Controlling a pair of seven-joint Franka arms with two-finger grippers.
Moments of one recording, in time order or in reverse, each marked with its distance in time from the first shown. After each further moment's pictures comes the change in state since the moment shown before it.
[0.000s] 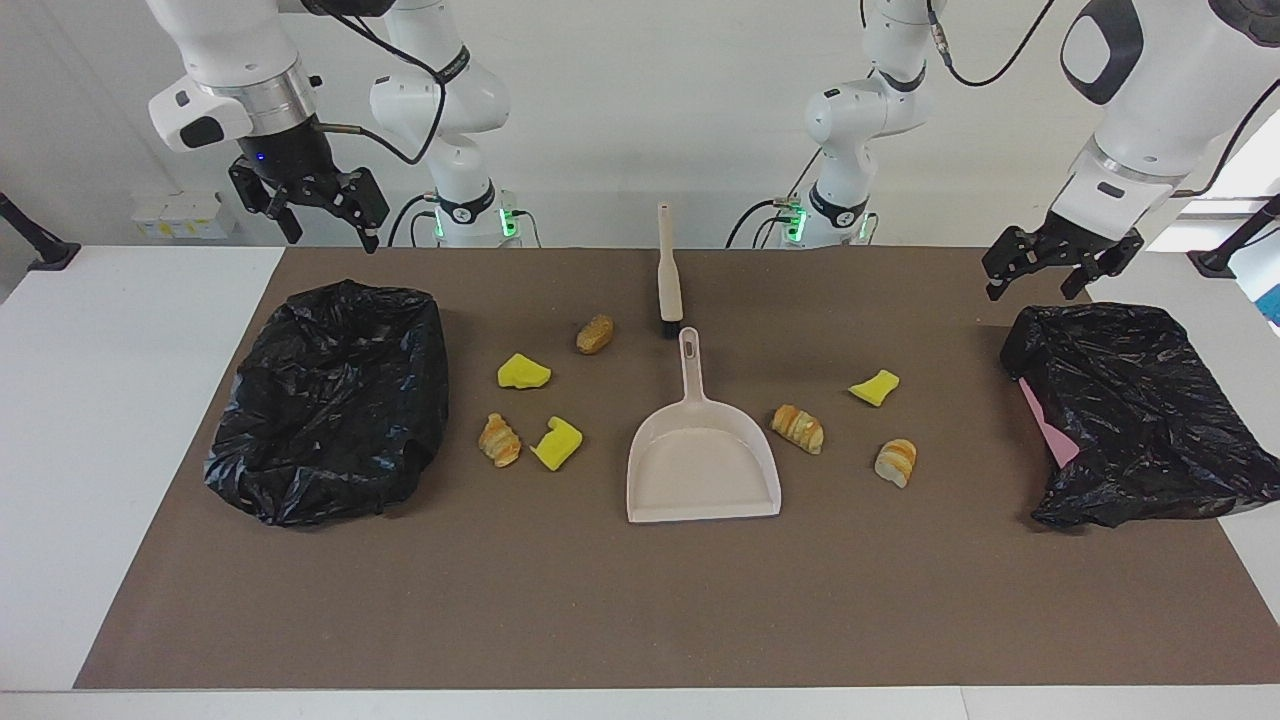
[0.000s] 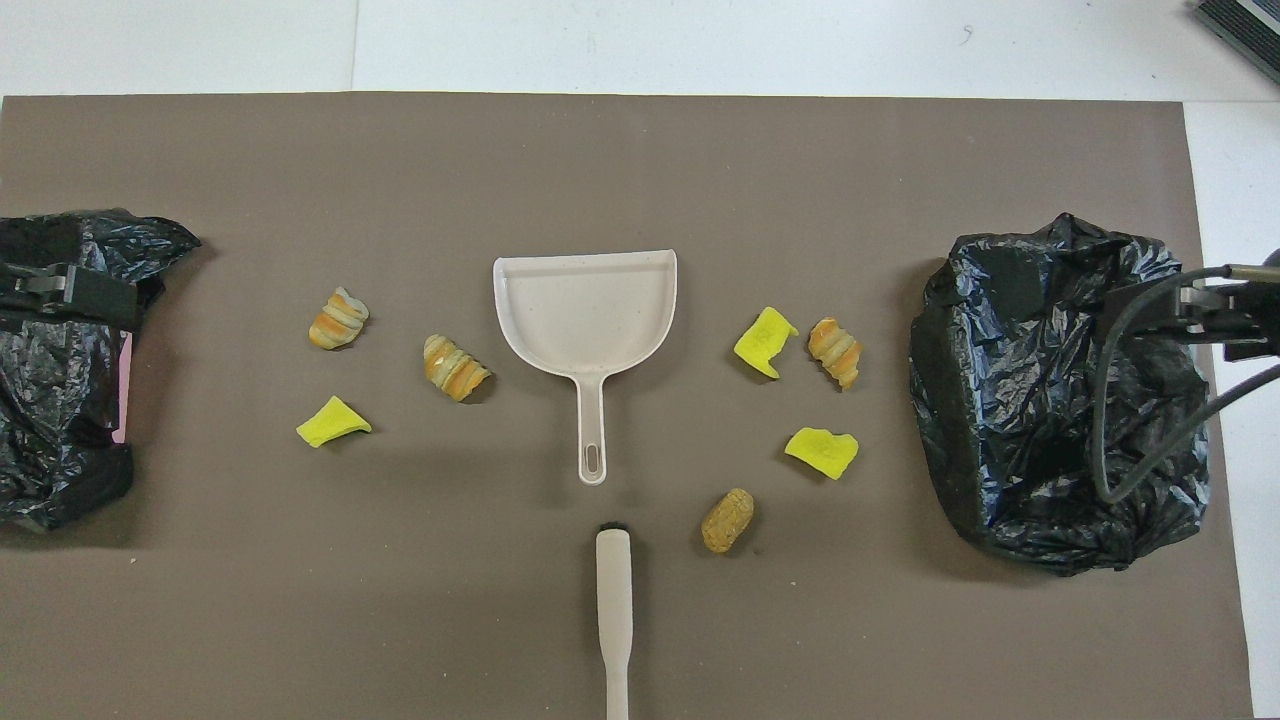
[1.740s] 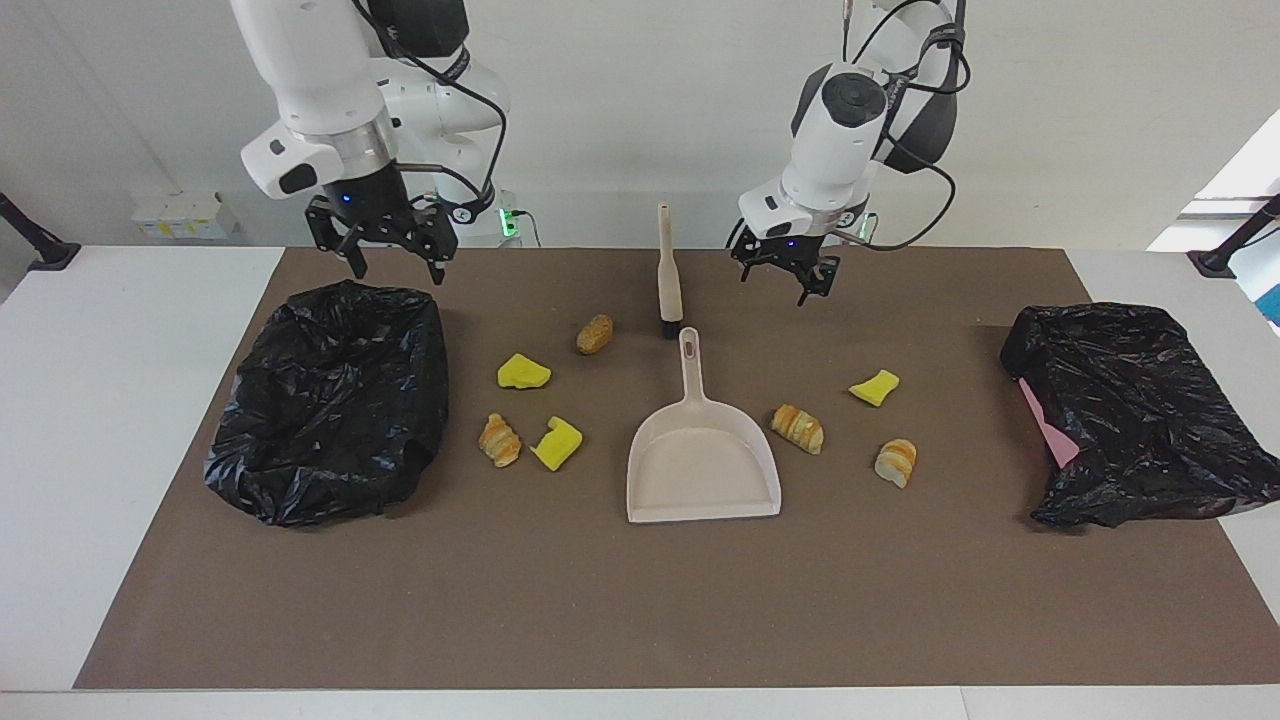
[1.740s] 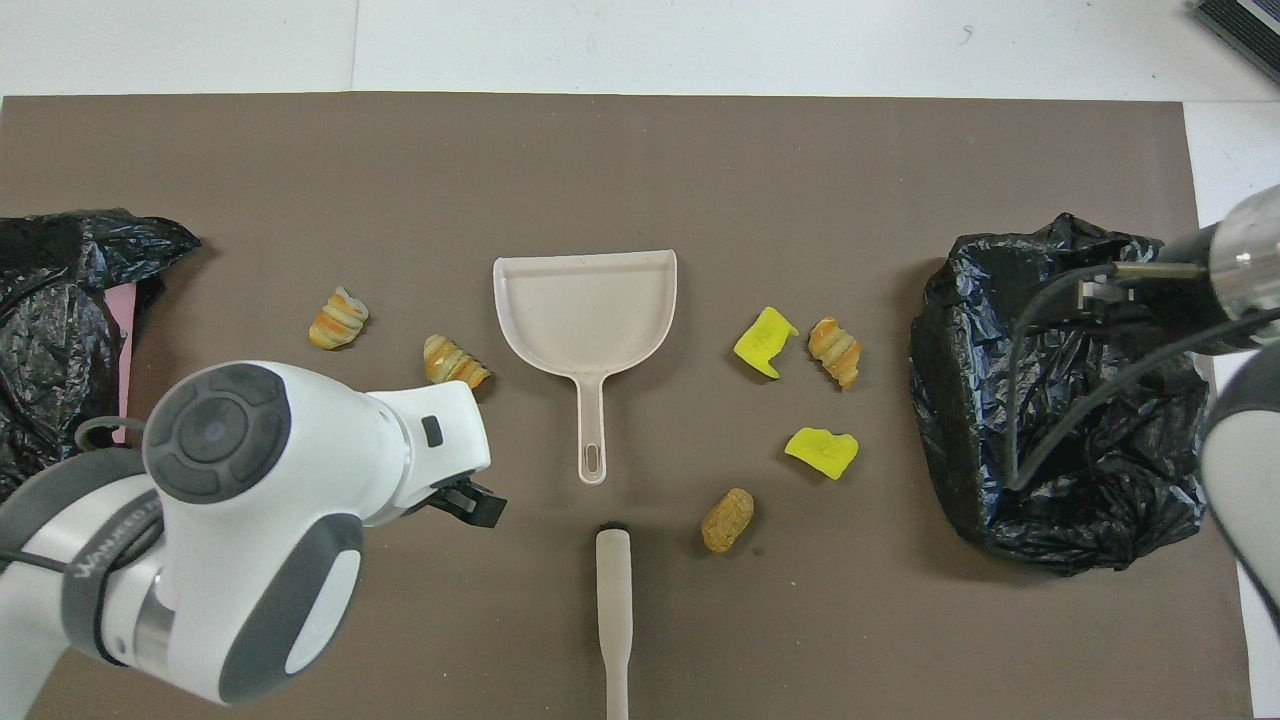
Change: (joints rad) left arm -0.513 -0.231 -0.036 -0.654 -0.193 0.402 -0.011; right arm 0.161 0.083 0.013 -0.042 0.000 0.147 0.119
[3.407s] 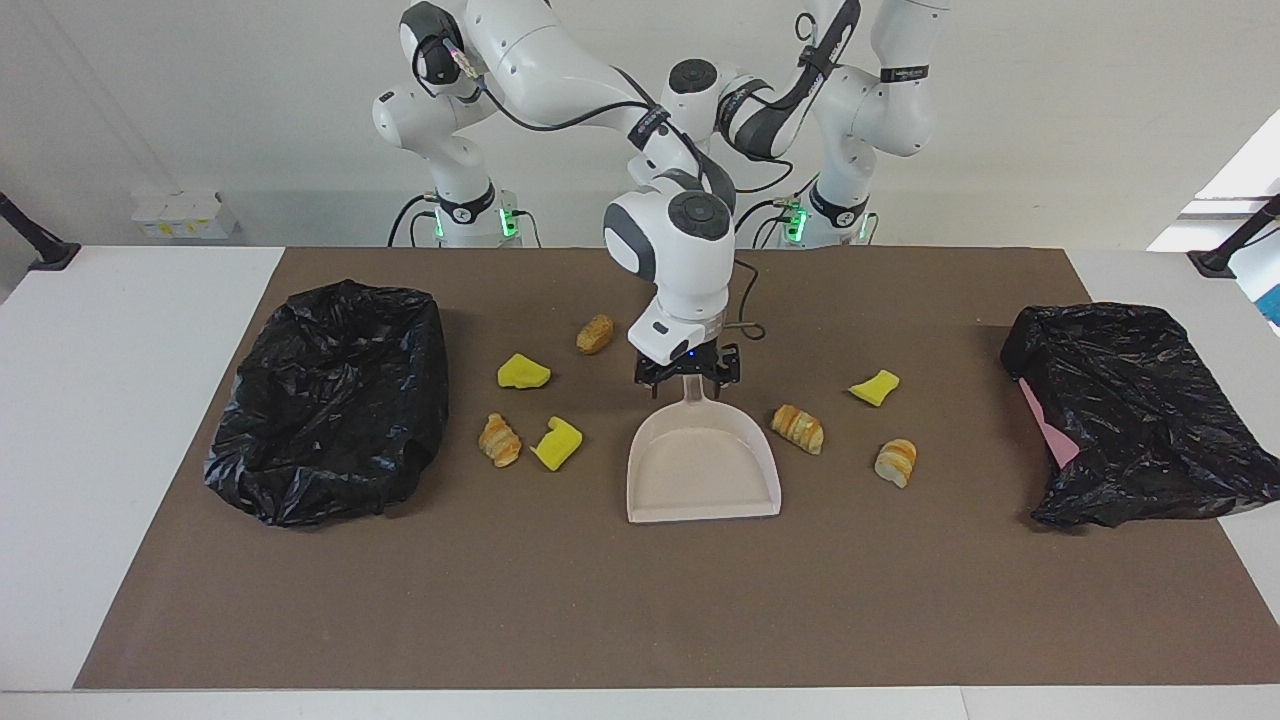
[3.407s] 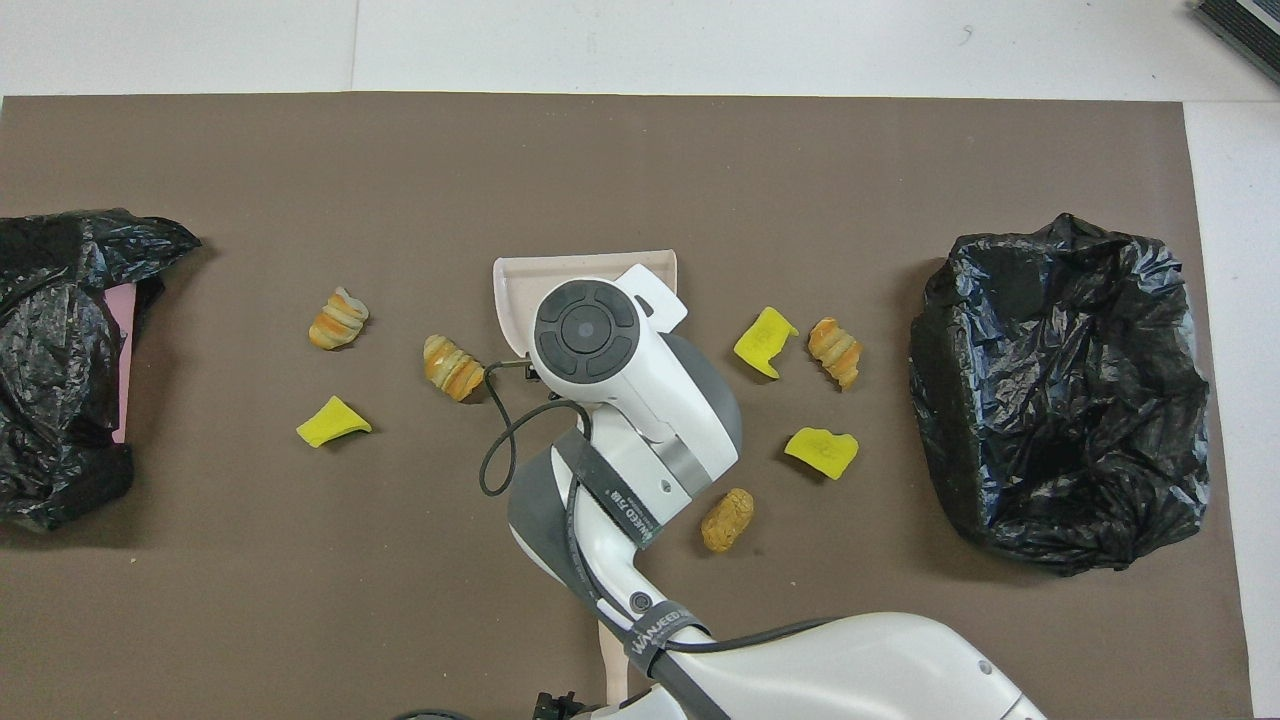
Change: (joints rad) left arm -0.568 -0.071 0.001 -0.386 -0.065 0.367 -0.675; right arm 0.465 0.475 -0.001 0.053 -0.006 0.441 0.374
